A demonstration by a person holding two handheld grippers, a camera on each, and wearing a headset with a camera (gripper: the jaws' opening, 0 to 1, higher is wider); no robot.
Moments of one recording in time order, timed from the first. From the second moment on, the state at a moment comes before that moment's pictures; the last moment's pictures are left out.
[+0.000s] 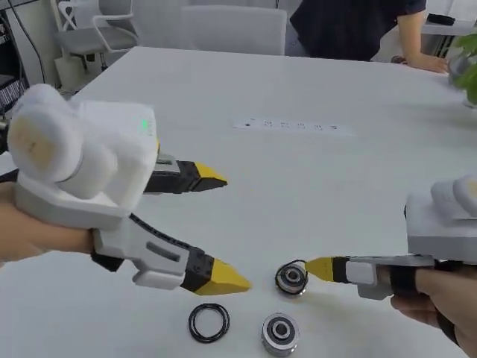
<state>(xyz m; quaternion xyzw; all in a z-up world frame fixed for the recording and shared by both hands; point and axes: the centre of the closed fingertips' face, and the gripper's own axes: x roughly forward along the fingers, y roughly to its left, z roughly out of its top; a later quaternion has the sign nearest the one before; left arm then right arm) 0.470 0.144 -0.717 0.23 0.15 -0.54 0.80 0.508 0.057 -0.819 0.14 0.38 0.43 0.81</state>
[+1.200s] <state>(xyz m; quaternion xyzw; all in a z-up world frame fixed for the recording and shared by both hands) 0.427 0.248 -0.742 0.16 0.21 -0.40 0.88 0.506 0.074 -0.773 0.18 0.33 0.45 0.81</state>
